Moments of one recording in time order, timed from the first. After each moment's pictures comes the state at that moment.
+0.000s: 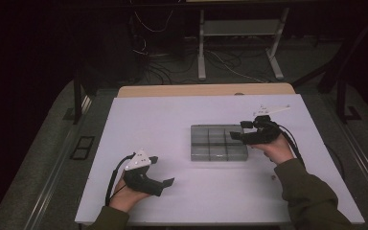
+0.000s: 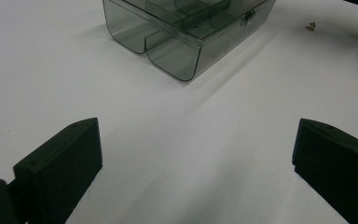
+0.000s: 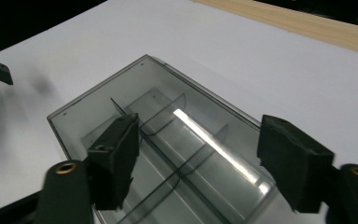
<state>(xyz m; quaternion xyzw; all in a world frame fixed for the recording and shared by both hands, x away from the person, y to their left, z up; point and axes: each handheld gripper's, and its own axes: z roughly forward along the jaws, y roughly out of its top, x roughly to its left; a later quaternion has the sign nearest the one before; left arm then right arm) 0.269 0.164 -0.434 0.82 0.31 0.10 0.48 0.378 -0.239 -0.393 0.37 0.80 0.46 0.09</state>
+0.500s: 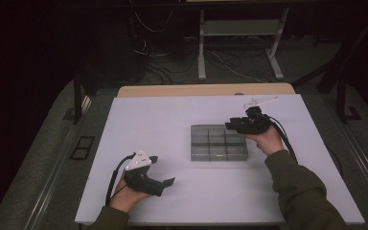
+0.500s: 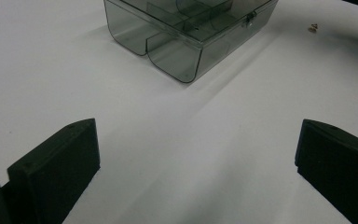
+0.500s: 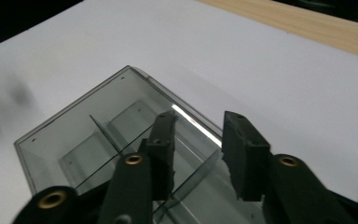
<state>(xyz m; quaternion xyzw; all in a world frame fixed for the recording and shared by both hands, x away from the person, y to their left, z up) 0.269 0.162 -0.435 0.81 0.31 0.10 0.48 0.409 -0.221 -0.394 0.39 0.81 0.44 0.08</state>
